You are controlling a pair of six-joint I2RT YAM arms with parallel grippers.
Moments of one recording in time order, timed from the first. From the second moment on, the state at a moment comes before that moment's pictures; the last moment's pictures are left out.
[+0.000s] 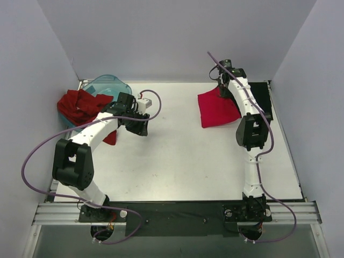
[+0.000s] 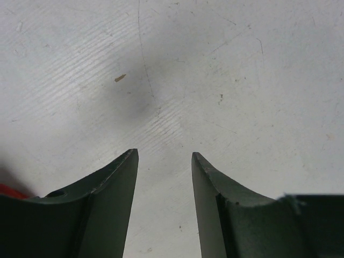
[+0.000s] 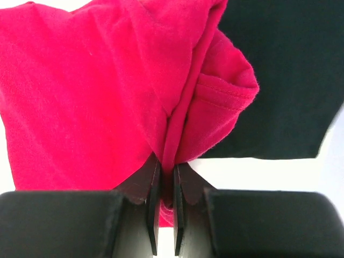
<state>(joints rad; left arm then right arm) -0.31 1.65 1.24 -0.62 0.30 0.09 0.18 2.38 2.33 -1.01 0.28 -0.01</state>
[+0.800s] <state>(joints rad) -0.31 1.66 1.24 -0.64 0.30 0.13 0.04 2.38 2.36 -0.75 0.47 -0.32</state>
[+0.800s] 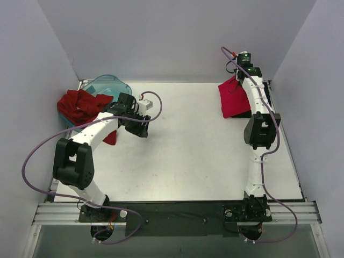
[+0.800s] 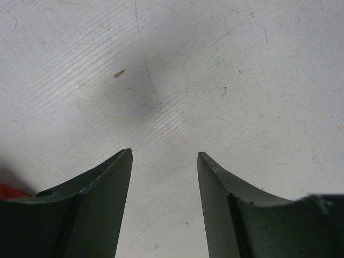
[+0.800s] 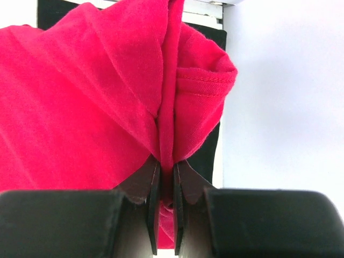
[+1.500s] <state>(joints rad) -0.31 1.69 1.24 -0.67 0.29 0.17 -0.11 2.38 2.36 -0.69 0.36 -0.32</state>
